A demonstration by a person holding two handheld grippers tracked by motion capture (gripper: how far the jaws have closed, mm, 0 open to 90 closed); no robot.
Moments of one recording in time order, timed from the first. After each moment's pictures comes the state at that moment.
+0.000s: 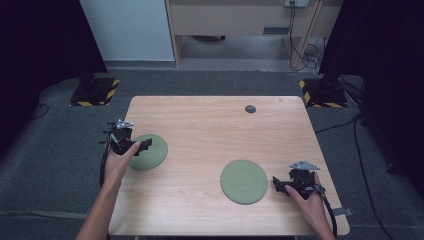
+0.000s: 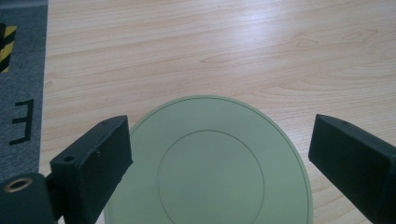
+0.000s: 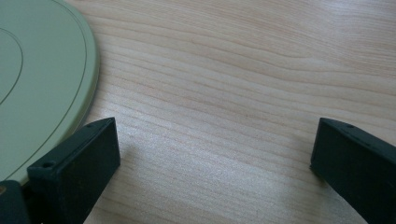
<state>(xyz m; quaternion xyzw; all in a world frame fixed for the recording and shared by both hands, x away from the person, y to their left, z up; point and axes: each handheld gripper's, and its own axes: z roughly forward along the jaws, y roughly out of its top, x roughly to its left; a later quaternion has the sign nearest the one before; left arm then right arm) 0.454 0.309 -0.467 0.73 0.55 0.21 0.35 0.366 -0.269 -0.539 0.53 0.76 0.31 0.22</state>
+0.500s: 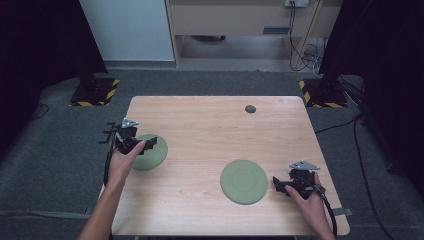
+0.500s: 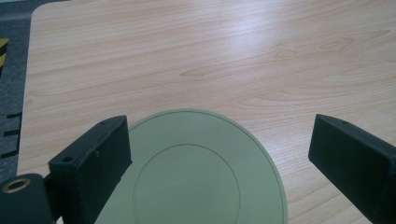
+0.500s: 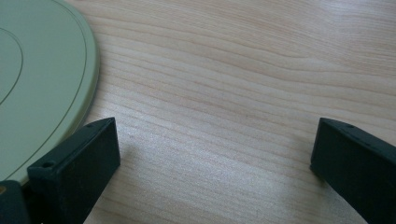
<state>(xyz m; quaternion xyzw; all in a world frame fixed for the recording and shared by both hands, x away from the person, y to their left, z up) 0.454 0.292 -0.460 0.74 0.53 0.21 0.36 0.366 -0.269 -0.539 0.53 0.76 0.31 0.22</state>
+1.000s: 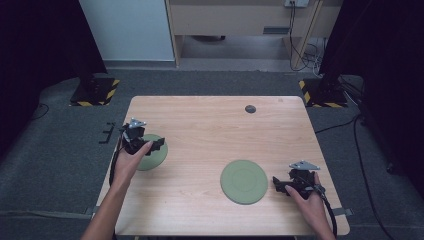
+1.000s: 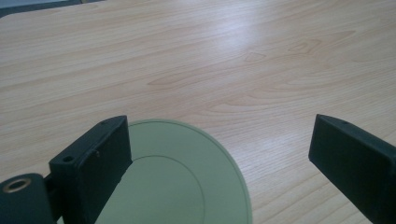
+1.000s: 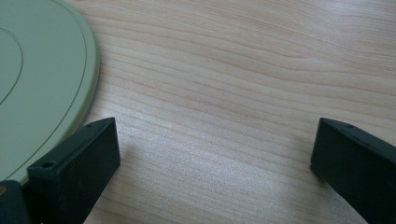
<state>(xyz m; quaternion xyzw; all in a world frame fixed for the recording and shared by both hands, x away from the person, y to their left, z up) 0.452 0.267 -0.456 0.75 0.51 0.20 0.38 0.366 -0.270 -0.539 0.53 0.76 0.31 0.22</state>
